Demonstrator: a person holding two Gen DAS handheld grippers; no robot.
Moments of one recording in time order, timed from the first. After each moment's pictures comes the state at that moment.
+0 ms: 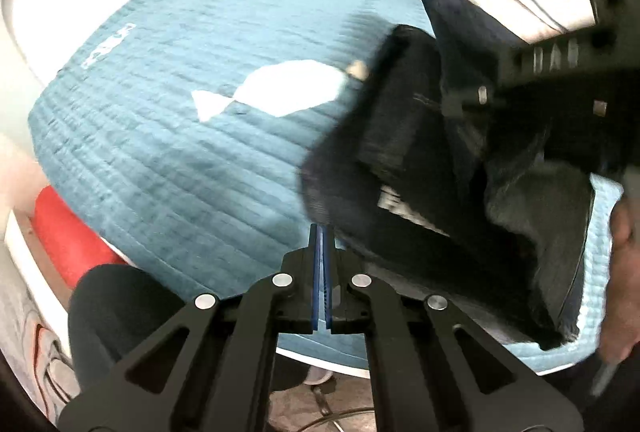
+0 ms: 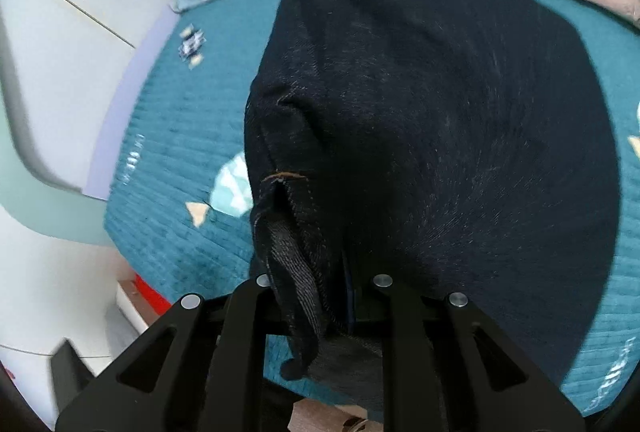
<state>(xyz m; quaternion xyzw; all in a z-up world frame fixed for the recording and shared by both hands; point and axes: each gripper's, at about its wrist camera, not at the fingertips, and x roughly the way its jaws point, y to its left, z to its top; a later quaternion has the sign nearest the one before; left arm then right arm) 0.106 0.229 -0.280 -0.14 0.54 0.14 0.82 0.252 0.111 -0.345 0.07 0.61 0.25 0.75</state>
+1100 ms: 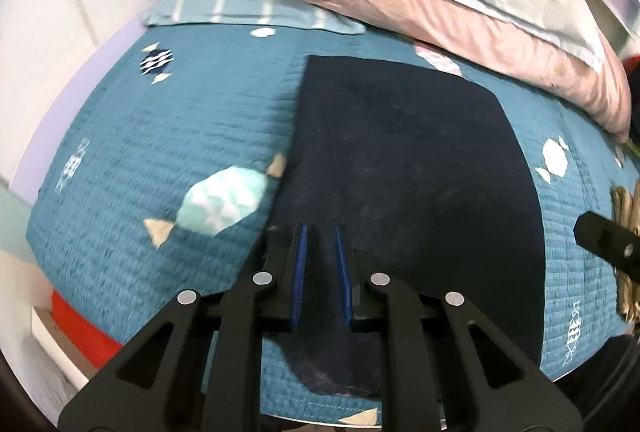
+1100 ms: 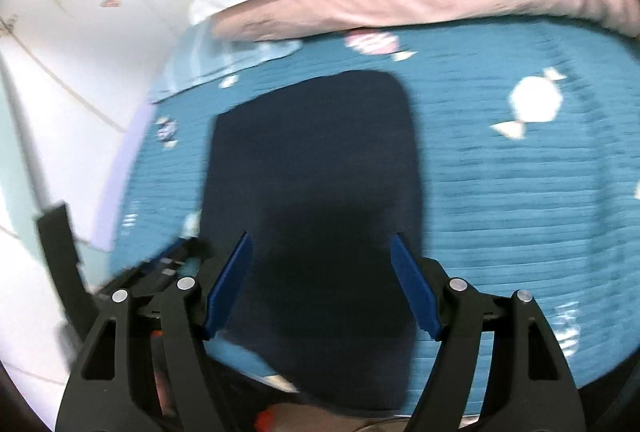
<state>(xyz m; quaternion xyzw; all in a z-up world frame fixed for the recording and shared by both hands) 0.191 0.176 -0.239 -0.04 0.52 0.08 0.85 0.210 -0.052 -0.282 0.14 0.51 0.17 0.83</state>
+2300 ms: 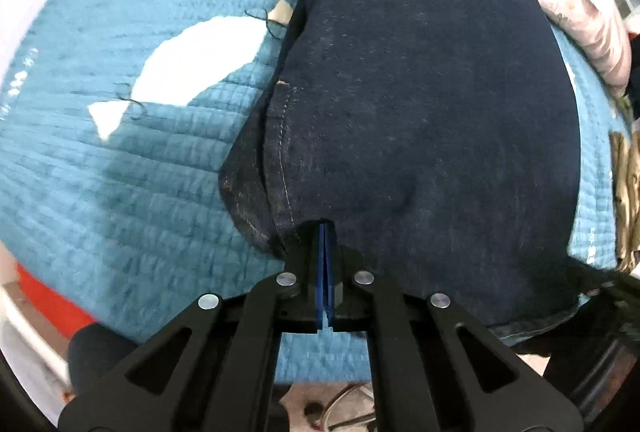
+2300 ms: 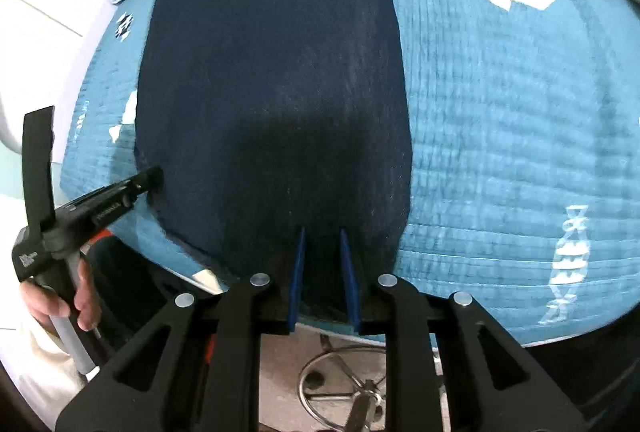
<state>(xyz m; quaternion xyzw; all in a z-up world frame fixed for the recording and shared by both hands) 0.159 0.223 -0.332 -0.09 0.63 0.01 0.77 0.168 -0.045 -0.379 0.08 0.64 0.17 0.74</state>
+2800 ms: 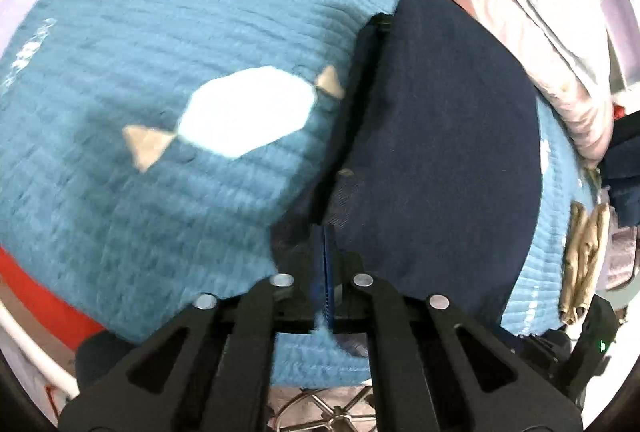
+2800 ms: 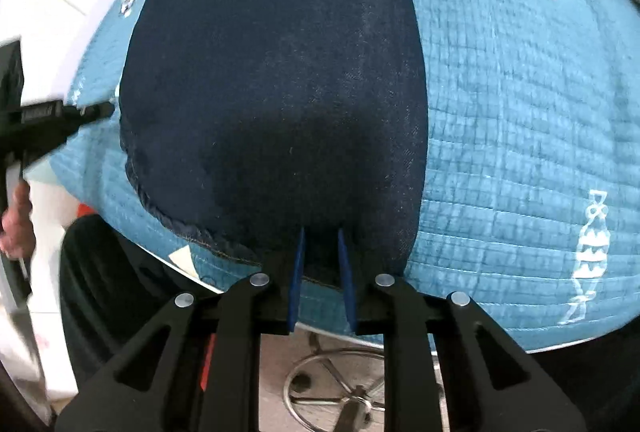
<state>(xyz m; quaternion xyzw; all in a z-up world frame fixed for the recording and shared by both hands) 0.185 0.290 -0.293 -0.21 0.61 0.01 0.77 0.150 -0.031 -0.385 0.03 0.64 0.18 0.75</state>
